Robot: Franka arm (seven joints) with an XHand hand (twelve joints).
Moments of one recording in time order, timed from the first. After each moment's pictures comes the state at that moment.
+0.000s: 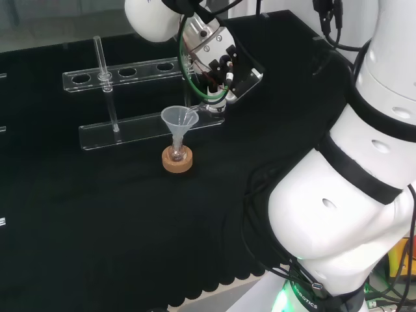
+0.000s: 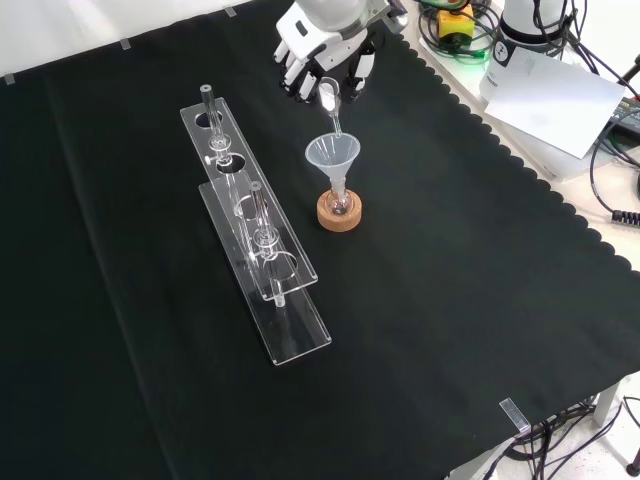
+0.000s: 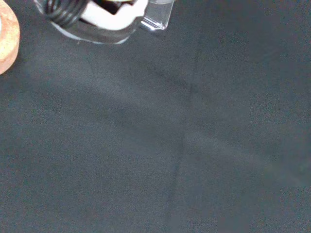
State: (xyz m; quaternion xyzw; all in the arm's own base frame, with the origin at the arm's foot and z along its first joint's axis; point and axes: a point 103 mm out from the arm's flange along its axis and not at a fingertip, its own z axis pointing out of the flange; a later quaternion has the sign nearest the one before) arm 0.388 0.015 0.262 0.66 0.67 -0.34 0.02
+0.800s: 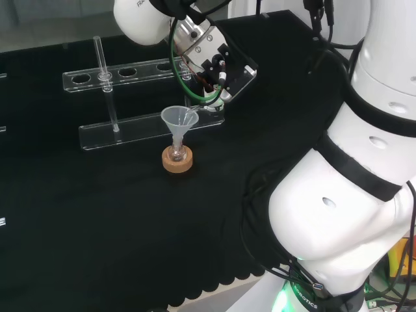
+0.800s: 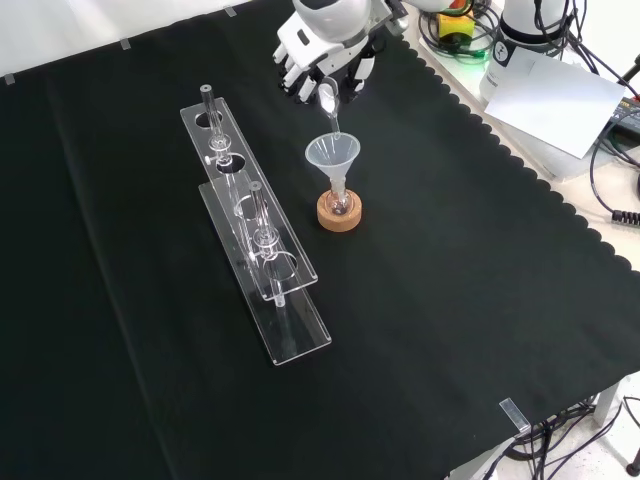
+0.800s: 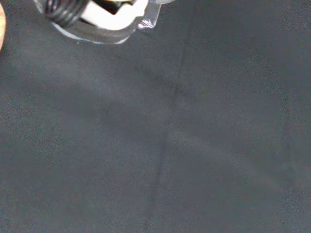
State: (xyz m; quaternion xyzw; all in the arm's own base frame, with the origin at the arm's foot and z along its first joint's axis) arm 0.392 0.023 0.266 0.65 0.67 -0.37 0.04
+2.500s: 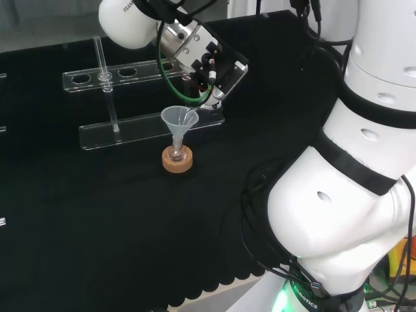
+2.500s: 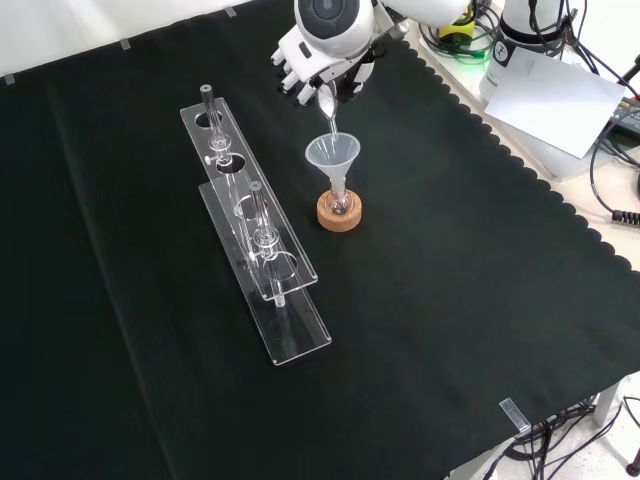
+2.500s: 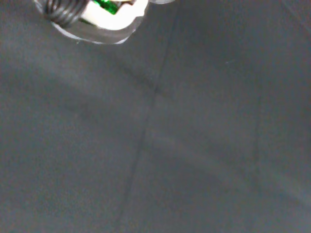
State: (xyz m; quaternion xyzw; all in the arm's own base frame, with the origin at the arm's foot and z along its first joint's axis) arm 0.398 0.033 0.272 0.64 0.65 -0.42 0.08
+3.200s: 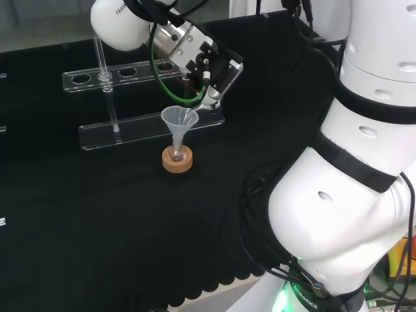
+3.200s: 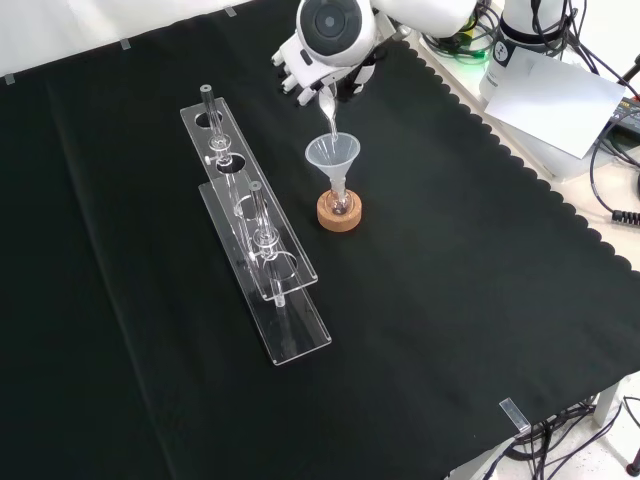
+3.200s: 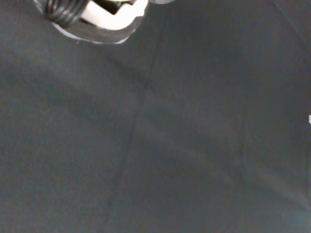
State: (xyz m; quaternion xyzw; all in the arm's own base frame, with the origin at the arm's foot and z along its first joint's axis) arm 0.400 0.039 0.274 0.63 0.63 -0.44 0.09
